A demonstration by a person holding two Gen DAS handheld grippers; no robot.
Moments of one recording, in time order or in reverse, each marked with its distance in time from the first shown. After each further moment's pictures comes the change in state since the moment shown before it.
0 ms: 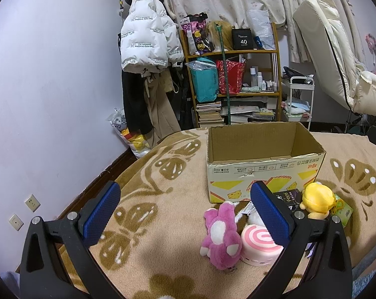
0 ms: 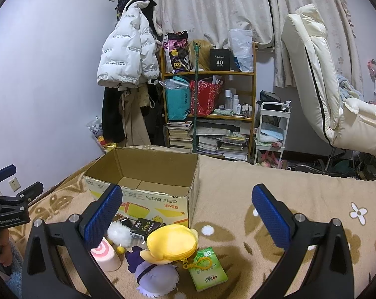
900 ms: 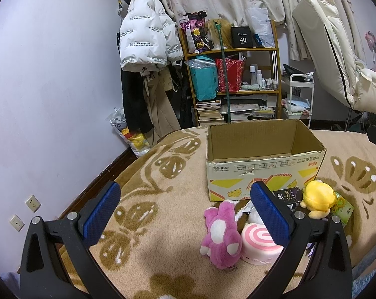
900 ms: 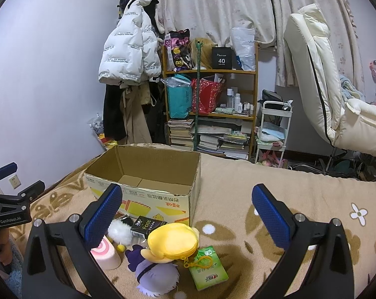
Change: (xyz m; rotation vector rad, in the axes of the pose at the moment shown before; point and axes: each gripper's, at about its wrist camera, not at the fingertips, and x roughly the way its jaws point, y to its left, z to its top) left arm 0.003 -0.002 -0.003 0.004 0.006 0.001; right arm 0.003 0.006 -0.001 -0.007 0.008 0.005
